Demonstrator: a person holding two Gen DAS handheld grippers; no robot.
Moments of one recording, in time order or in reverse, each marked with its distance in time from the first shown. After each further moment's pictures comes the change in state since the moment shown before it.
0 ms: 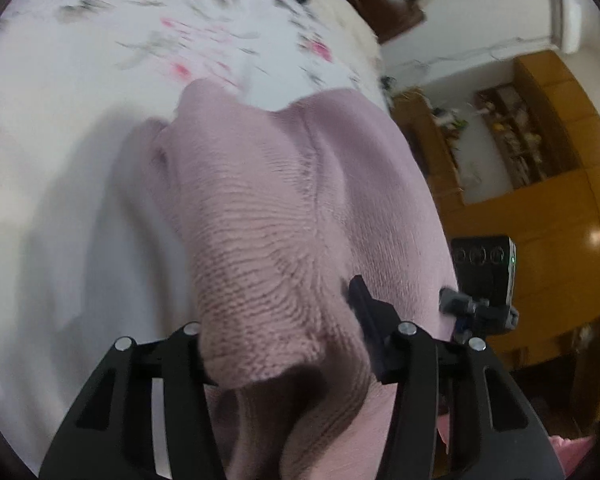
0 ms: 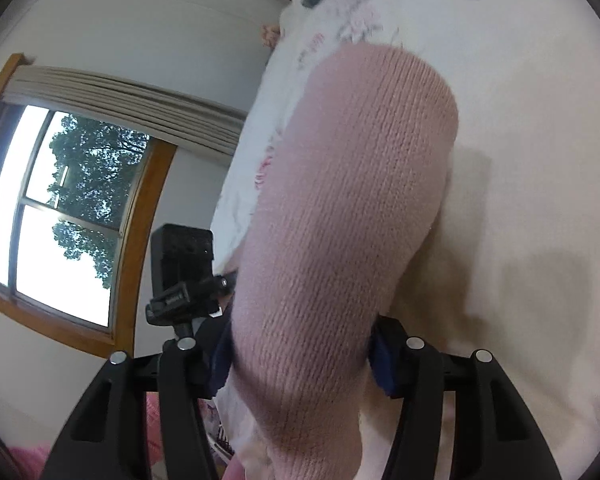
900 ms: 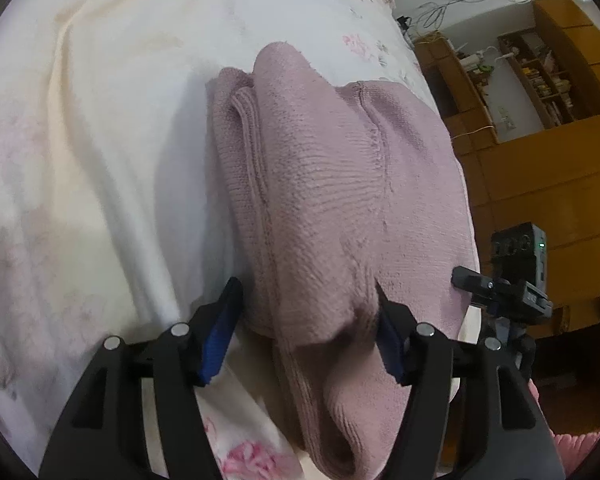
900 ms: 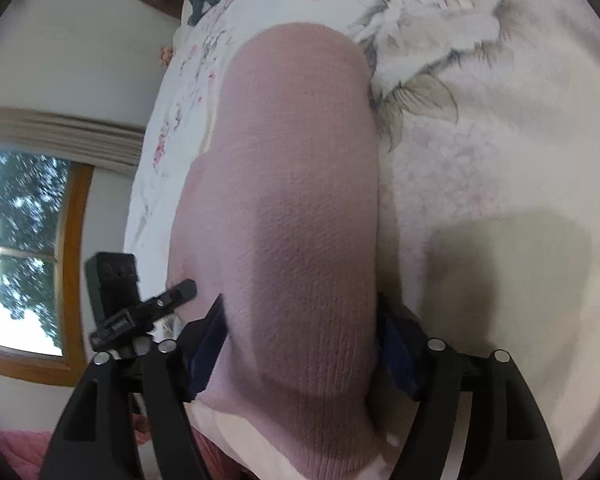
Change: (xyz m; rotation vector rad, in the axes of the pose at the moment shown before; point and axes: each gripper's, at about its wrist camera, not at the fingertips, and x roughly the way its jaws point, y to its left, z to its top) left arm 0.081 -0.052 -0.181 0.025 0.102 0.211; right arm -0.135 -0.087 -0.186 0.208 -0.029 -0.310
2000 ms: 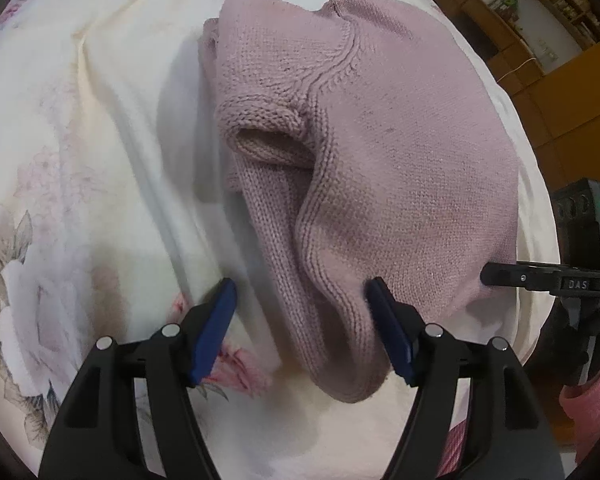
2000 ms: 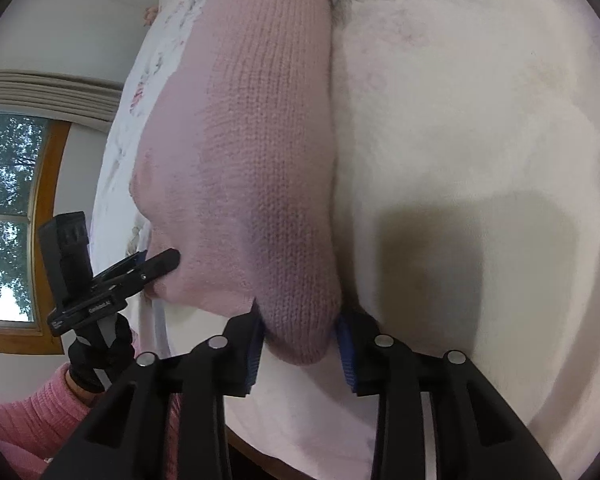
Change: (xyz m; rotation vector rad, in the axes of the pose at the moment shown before) left arm 0.012 -0.044 -0.057 0.151 0.067 0.320; right arm 0.012 0.008 -0.072 -0.026 0.112 -0.106
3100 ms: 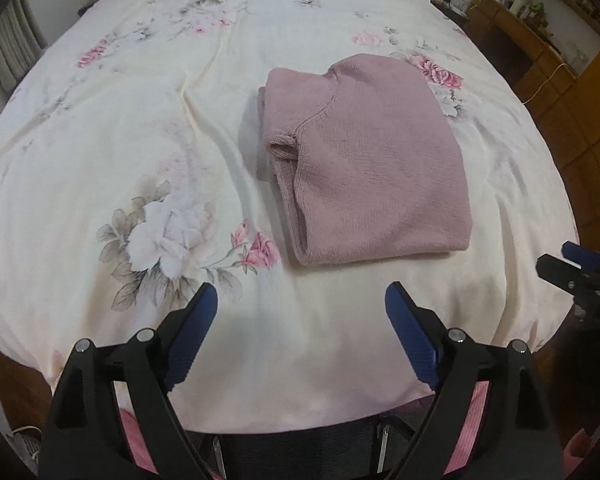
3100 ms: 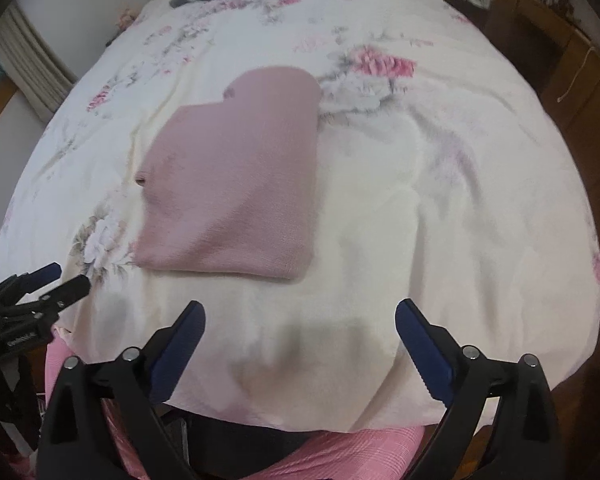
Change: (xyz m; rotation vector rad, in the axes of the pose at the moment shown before) left arm -0.129 -0.077 -0.064 -0.024 -0.122 0.299; right arm -0.104 0.112 -0.091 -0.155 -0.272 -0.526
